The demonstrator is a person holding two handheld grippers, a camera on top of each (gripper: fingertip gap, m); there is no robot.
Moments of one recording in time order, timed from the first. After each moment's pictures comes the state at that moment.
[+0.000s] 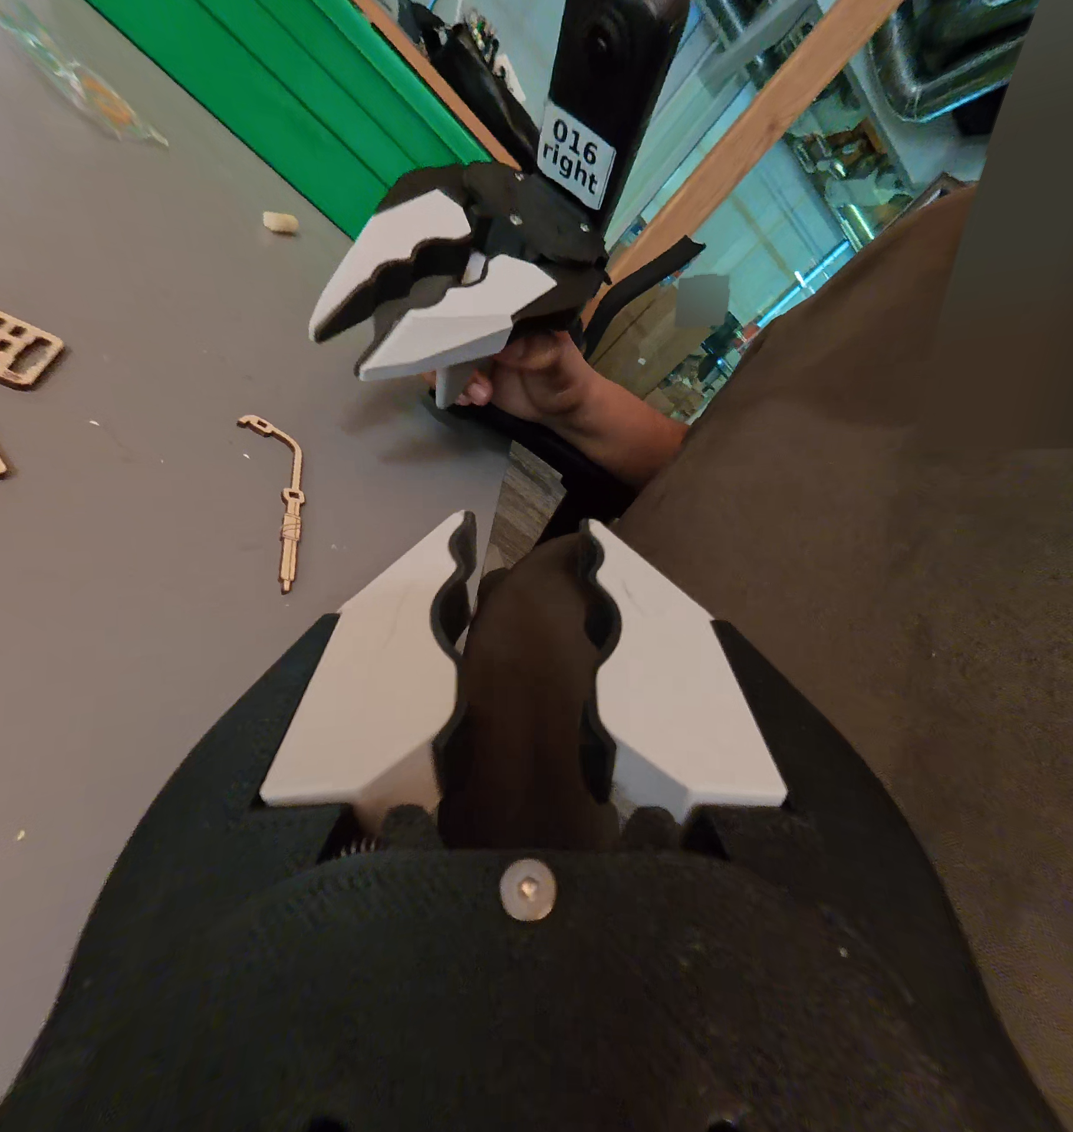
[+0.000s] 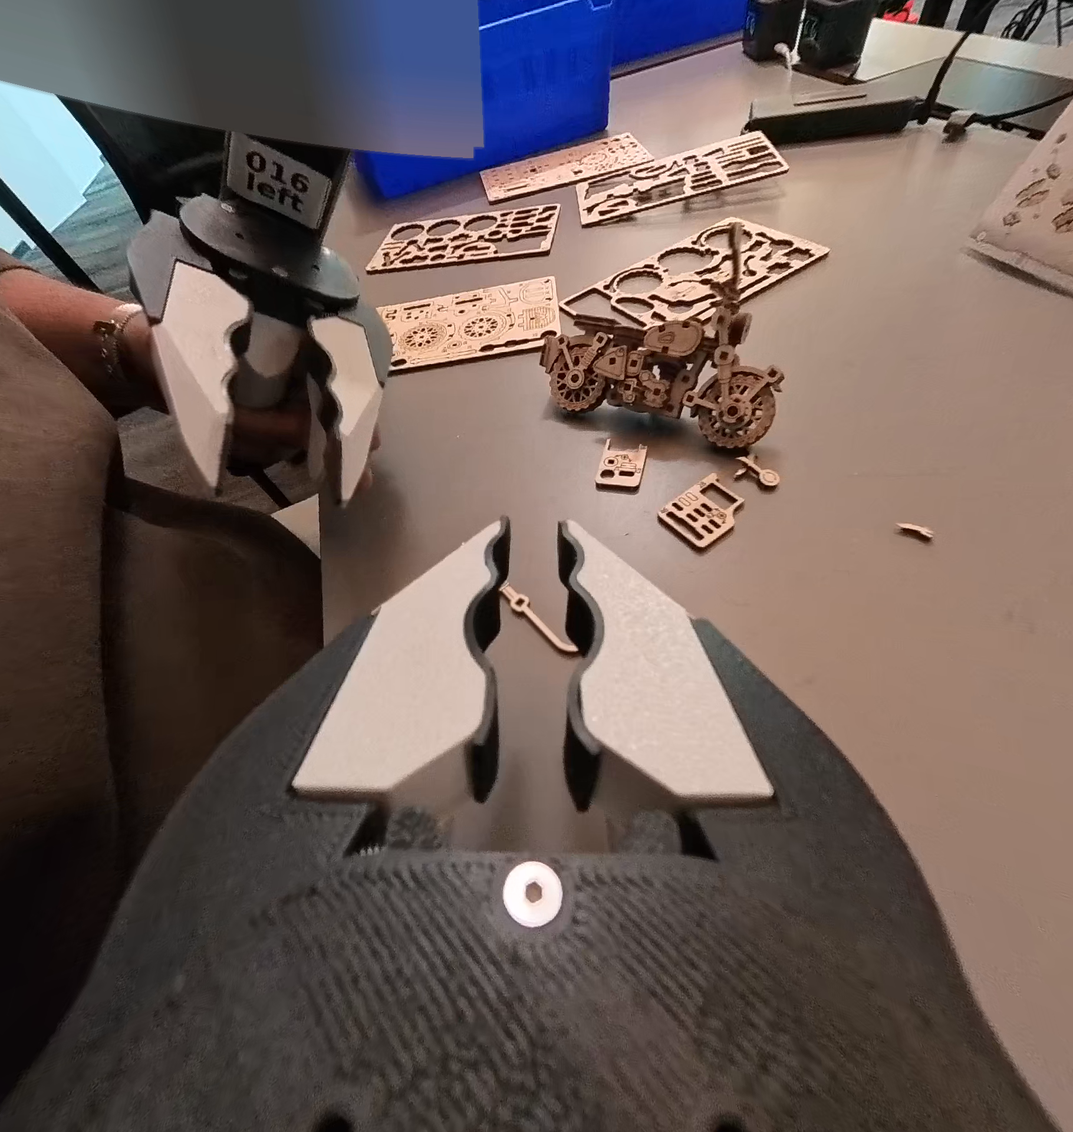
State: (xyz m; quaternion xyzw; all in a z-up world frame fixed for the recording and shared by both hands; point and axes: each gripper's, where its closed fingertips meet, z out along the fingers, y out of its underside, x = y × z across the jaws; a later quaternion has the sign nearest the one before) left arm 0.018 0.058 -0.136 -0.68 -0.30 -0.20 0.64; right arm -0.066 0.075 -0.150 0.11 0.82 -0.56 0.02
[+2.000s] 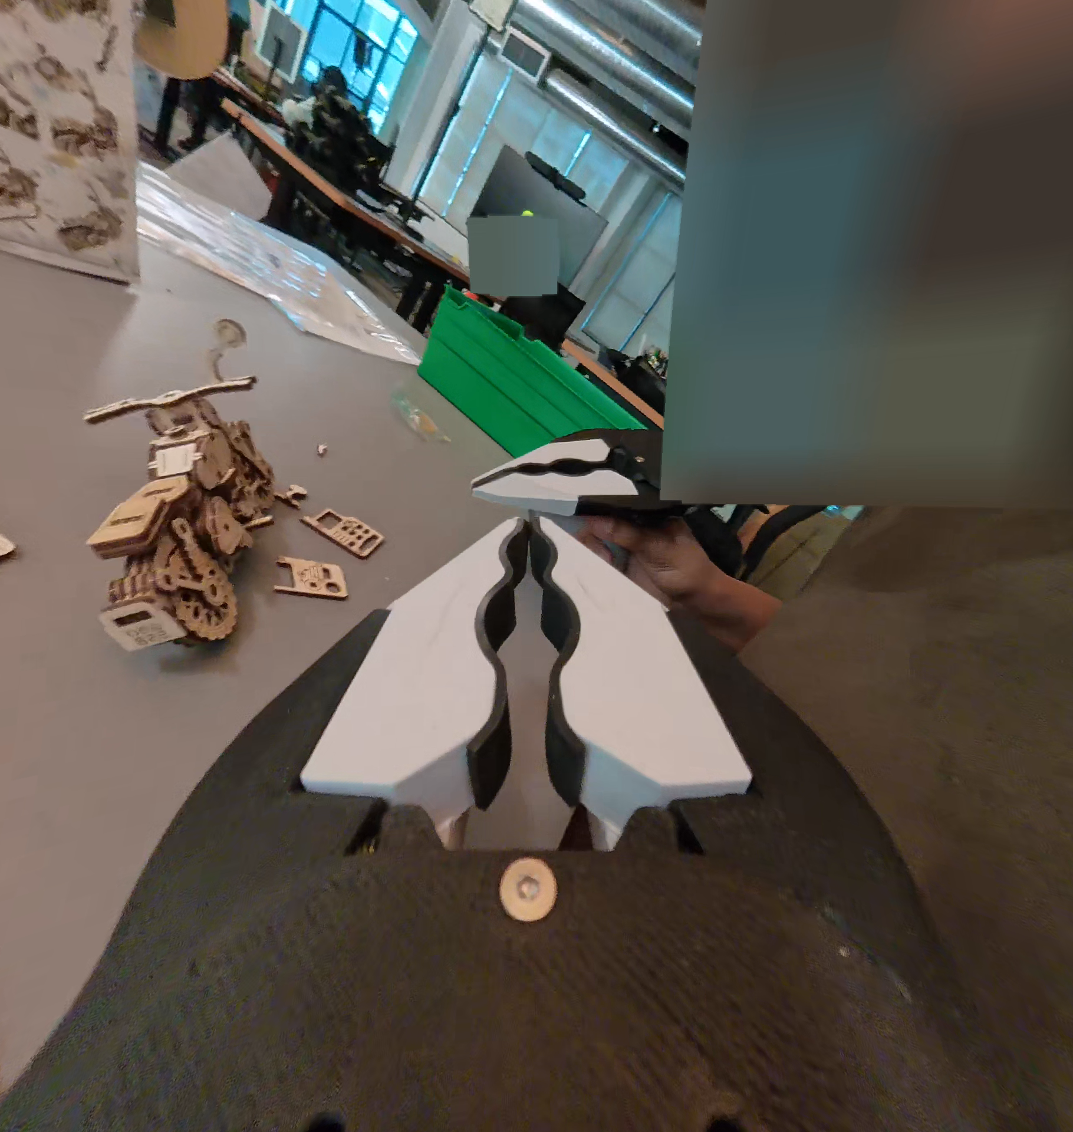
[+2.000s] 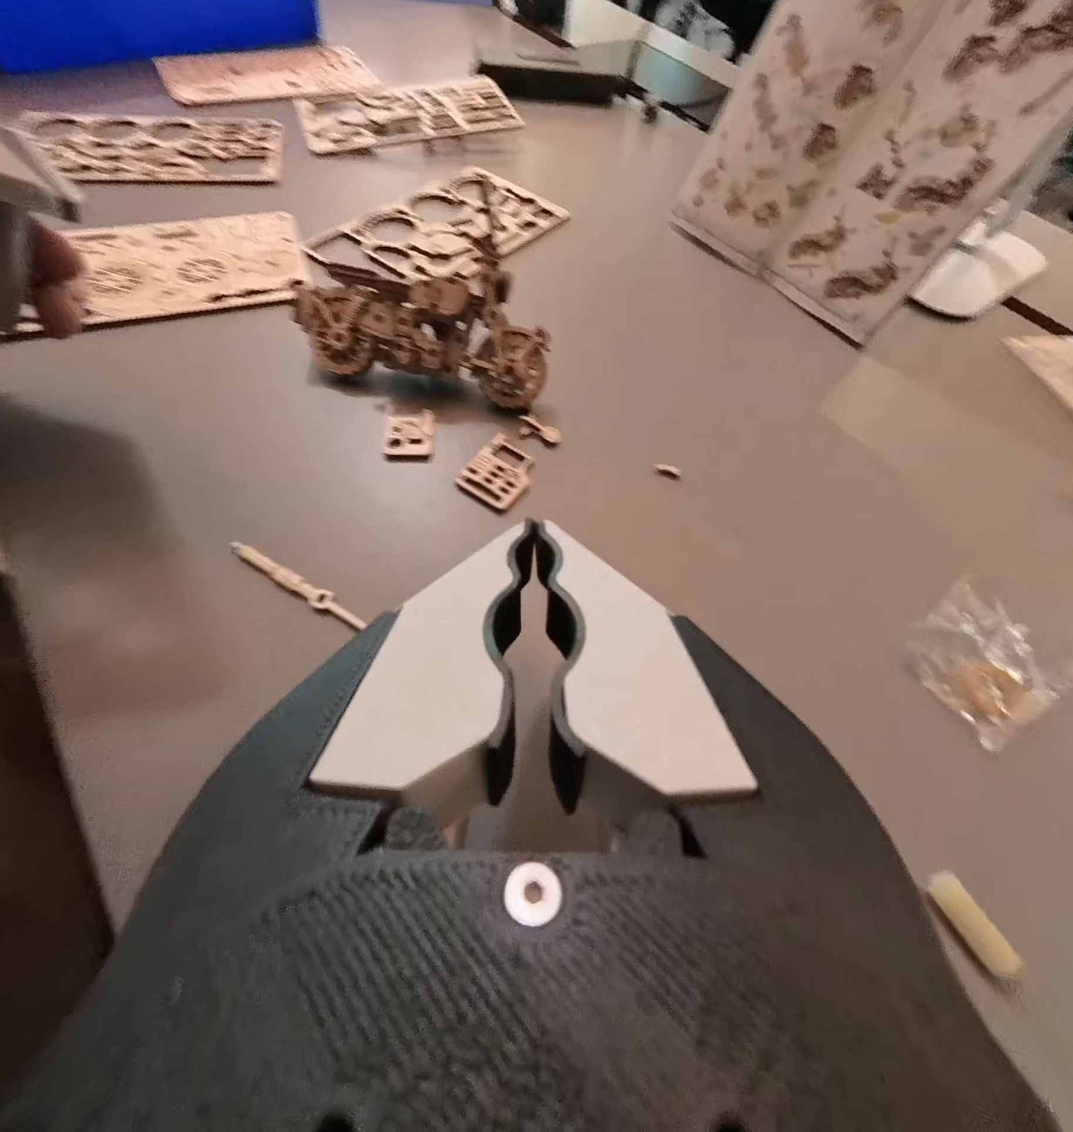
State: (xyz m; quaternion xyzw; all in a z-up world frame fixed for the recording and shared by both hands) left arm -0.042 0.001 -0.104 -0.57 -0.40 0.01 0.72; right arm -0.124 0.100 -0.162 0.20 0.83 -0.49 -0.17
